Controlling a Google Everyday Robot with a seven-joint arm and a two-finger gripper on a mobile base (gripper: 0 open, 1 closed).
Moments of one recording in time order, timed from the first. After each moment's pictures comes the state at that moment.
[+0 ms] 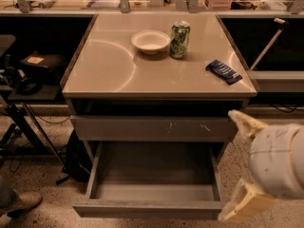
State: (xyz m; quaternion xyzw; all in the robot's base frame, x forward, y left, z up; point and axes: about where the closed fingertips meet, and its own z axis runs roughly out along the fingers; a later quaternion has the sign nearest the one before) arm 0.336 -0.148 0.874 -0.62 0.73 -0.01 0.30
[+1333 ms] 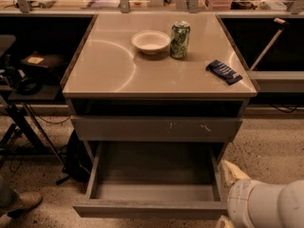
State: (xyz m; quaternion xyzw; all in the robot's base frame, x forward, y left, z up) arm 0.321 -0.158 0.714 -0.58 0.78 0.00 0.26
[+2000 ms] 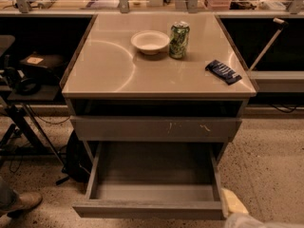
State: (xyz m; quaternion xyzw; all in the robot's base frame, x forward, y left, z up) arm 0.285 -0.180 0.624 -0.61 0.76 -0.09 0.19
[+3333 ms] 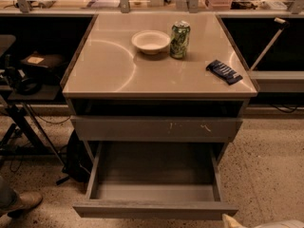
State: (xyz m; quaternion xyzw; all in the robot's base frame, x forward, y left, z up) arm 0.255 -0.209 0.492 -0.57 0.81 0.04 0.12
